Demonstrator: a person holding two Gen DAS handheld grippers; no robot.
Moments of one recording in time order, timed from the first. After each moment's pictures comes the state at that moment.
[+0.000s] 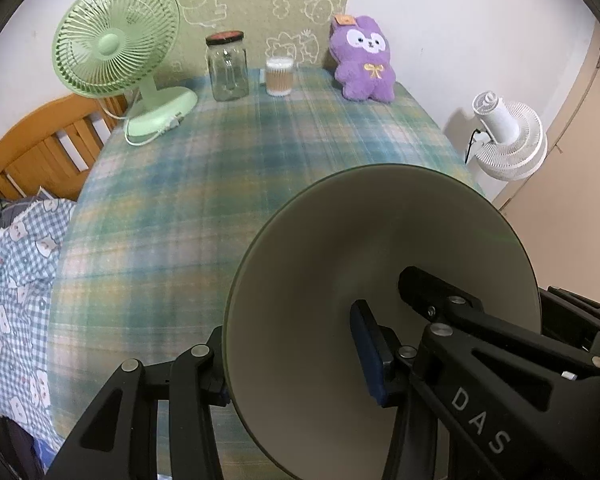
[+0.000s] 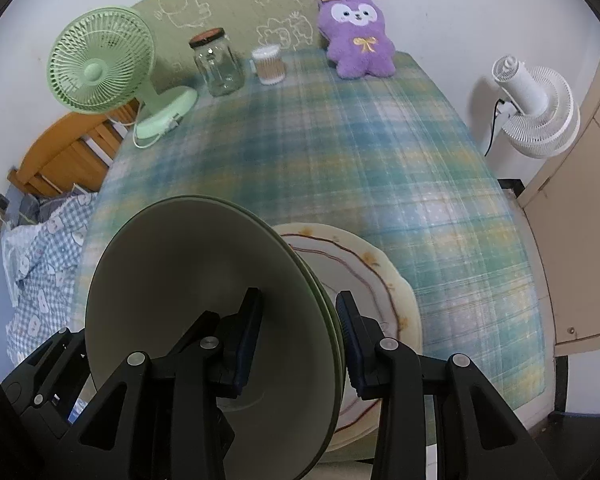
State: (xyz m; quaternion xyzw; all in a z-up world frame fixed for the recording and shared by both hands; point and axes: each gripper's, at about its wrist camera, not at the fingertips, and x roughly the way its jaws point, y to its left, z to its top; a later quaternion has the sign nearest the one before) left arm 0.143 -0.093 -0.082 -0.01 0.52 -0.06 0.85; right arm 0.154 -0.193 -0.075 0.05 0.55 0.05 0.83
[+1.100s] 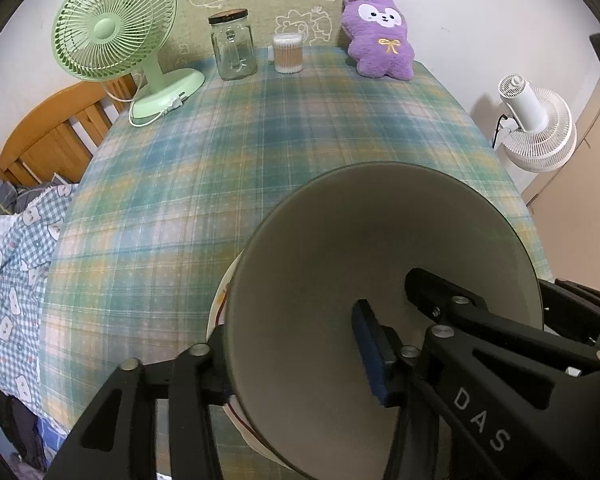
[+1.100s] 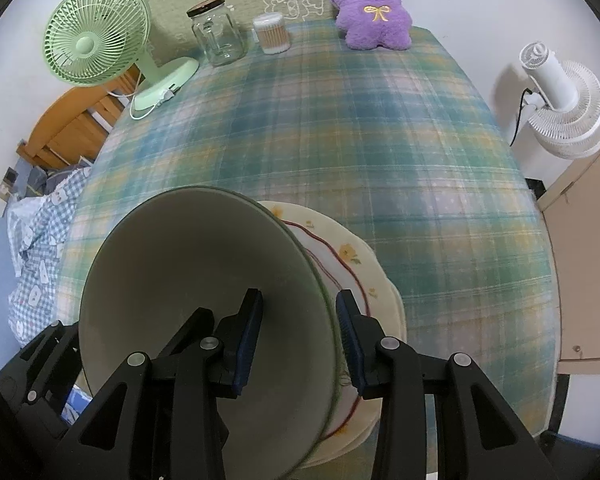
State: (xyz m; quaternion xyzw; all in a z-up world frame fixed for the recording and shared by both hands) left arm 0.152 -0.122 -0.116 0.00 0.54 -0.01 0.84; right arm 0.172 -0.220 -0.116 0.03 0.58 0.09 0.81
